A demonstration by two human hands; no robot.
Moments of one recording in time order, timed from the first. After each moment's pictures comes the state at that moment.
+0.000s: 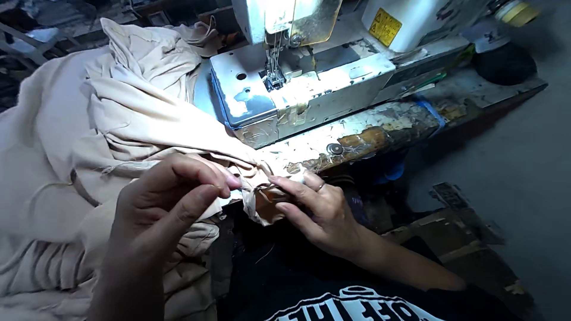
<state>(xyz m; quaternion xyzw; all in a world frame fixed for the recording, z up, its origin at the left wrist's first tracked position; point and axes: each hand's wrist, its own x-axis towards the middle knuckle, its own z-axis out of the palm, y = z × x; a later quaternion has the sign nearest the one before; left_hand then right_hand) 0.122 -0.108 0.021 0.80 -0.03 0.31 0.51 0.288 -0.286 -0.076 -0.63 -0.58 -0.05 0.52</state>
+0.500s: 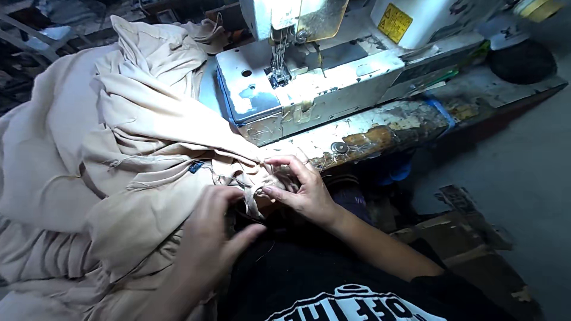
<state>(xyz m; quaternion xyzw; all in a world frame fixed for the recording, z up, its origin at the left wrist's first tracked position) 0.099 -0.145 -0.038 0.94 0.18 0.22 0.18 0.296 -0.248 -0.093 -0.58 -0.51 0.12 0.62</state>
